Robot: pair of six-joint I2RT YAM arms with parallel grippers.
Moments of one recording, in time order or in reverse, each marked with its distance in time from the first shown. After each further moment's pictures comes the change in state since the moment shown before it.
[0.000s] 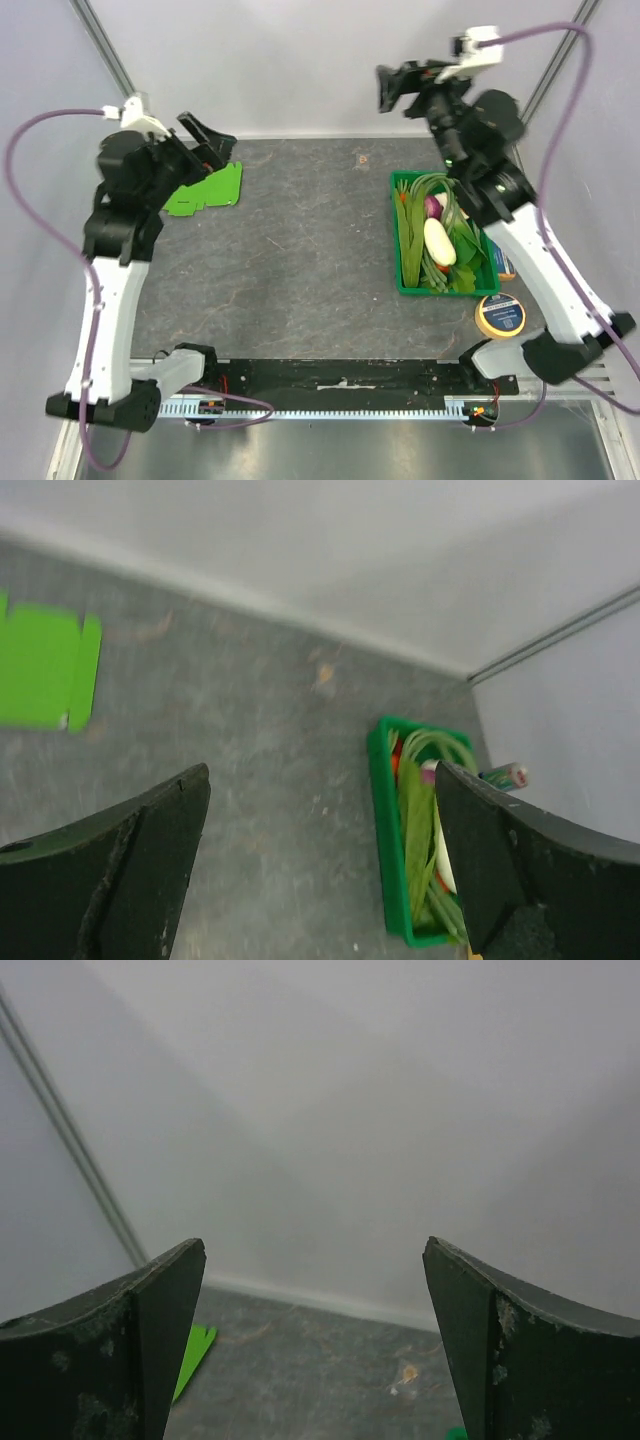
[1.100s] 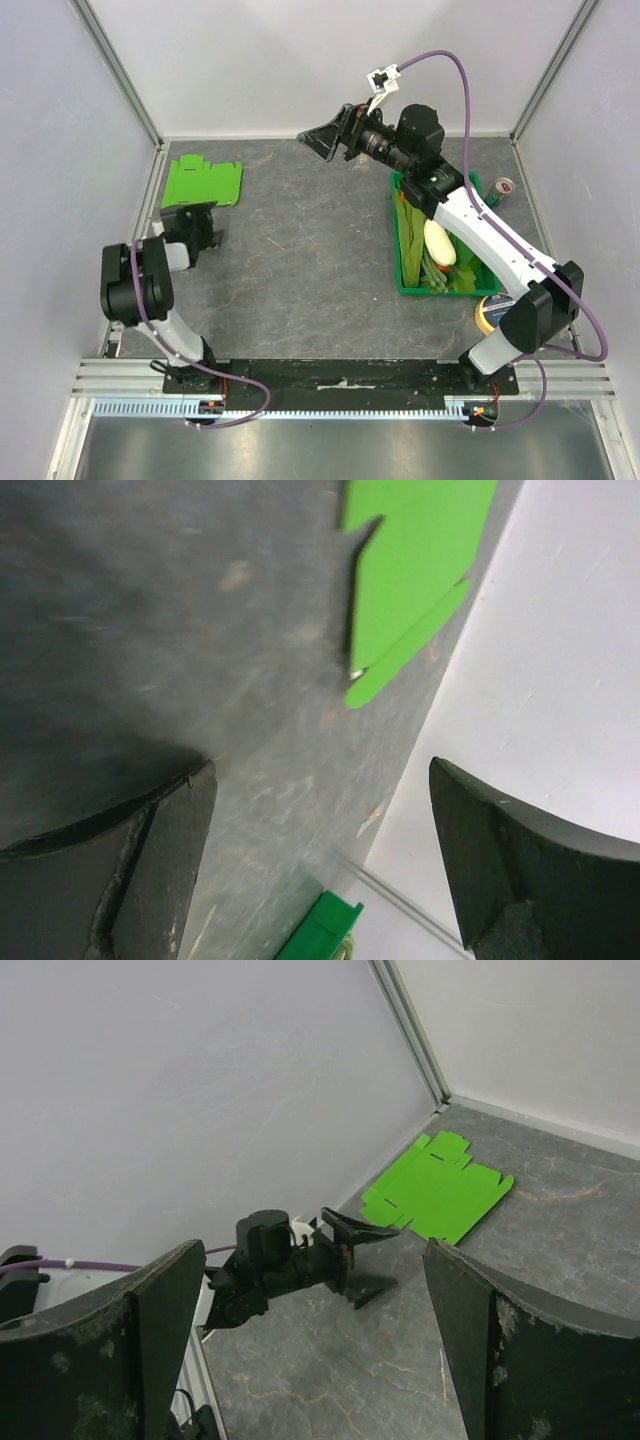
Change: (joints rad) left arm 0.396 0.586 -0.962 1.026 0.072 -0.961; right arm 0.026 0.237 -0.179 0.172 -0.675 0.517
